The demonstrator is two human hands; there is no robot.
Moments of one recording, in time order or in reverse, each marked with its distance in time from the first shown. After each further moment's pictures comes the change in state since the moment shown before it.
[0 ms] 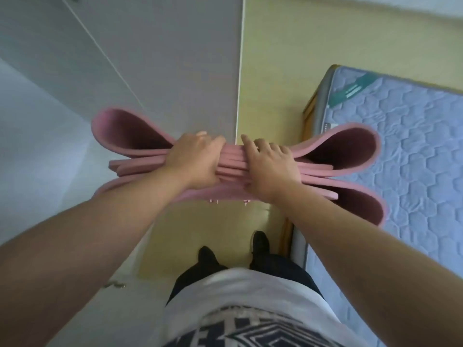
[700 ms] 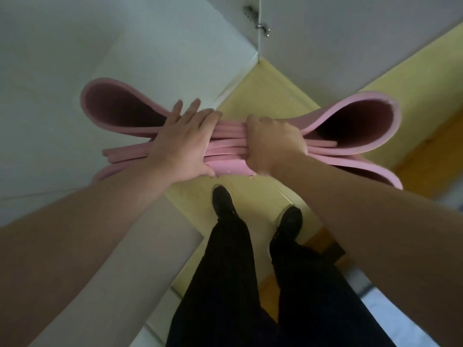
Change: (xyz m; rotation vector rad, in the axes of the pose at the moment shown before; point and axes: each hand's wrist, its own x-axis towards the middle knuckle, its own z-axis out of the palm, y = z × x) left_hand -0.118 -0.125 0.305 -0.024 -0.151 -0.499; right_hand 0.165 -0.153 0.263 0.028 -0.257 -0.463
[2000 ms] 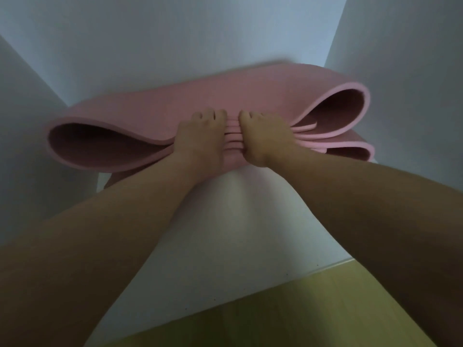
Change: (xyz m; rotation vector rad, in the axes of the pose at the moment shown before) left_hand 0.208 -0.385 0.308 0.005 0.328 -0.803; right_hand 0.590 -0.200 0.162 -0.367 0.520 -0.676
